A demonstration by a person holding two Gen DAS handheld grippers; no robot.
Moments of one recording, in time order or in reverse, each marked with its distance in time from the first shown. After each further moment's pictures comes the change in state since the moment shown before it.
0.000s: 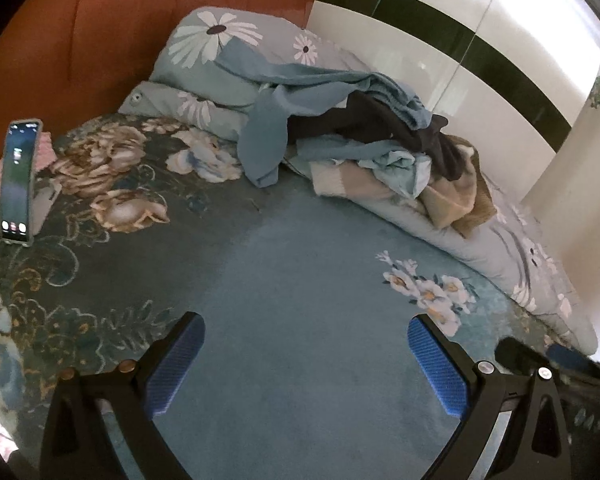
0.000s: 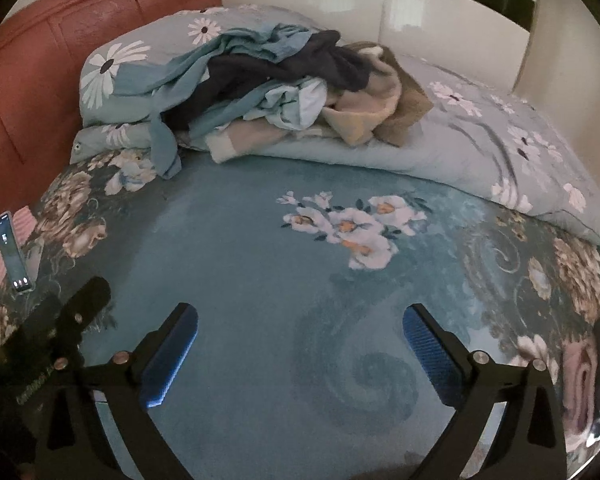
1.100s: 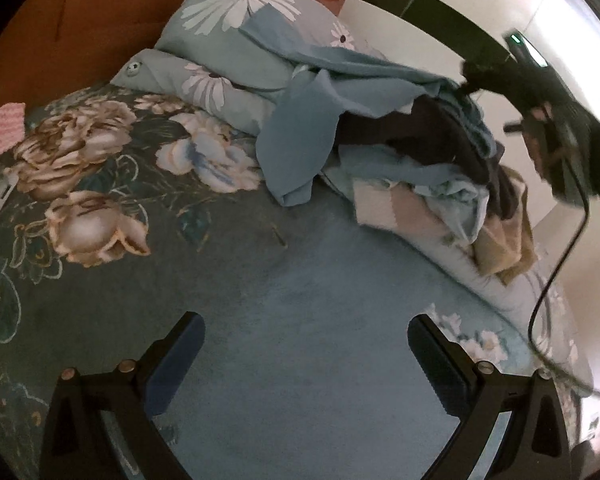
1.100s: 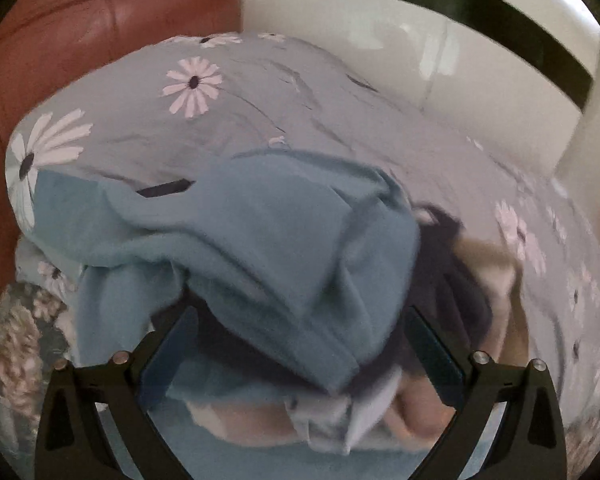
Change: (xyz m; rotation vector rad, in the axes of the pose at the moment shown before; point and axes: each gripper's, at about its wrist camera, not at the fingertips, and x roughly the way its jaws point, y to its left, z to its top) left arm 0.109 0.054 0.057 -0.092 0.002 -0.005; right arm 0.169 0.072 0.363 -0.172 -0.110 -0.059
